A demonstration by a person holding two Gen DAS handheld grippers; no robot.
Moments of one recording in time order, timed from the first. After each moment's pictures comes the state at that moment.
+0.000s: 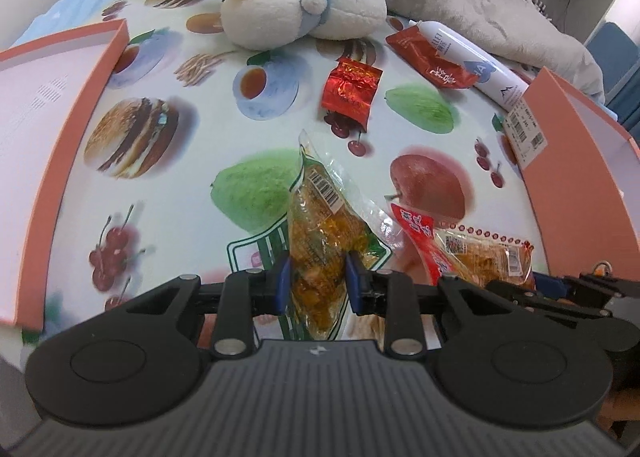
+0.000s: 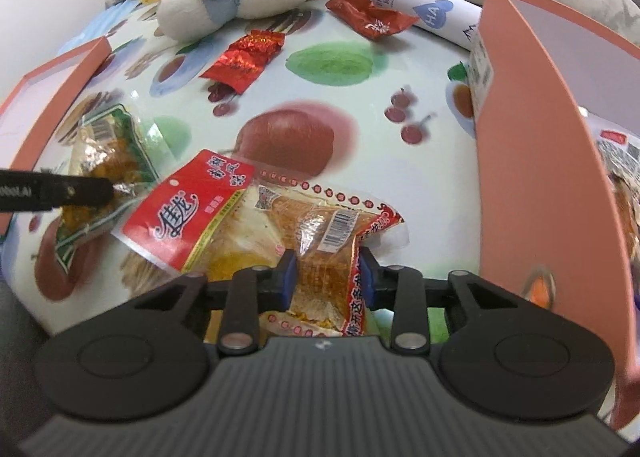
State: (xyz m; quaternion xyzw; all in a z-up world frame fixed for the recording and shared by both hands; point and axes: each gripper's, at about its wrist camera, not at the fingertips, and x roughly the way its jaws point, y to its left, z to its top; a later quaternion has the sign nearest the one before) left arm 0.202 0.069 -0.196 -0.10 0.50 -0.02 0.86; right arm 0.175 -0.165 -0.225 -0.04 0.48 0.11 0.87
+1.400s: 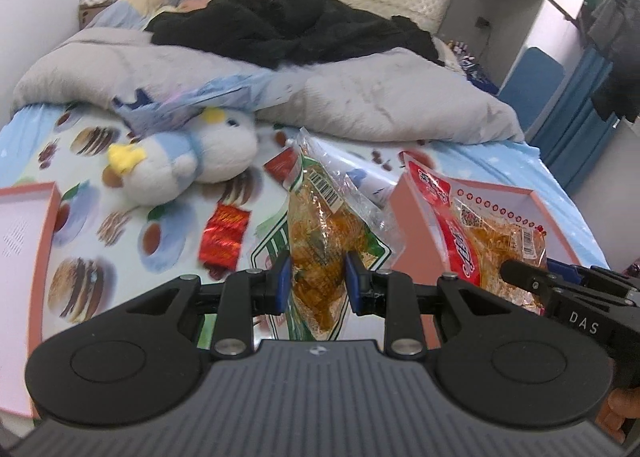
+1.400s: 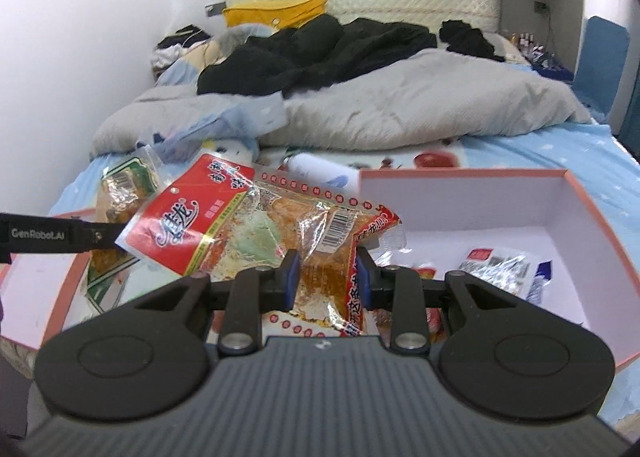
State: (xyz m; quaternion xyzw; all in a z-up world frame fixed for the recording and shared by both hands) left arm 0.230 -0.018 -0.041 -0.08 0.40 -0.11 0.91; right arm 0.159 -0.249 -0.064 0.02 0.32 0.05 0.94
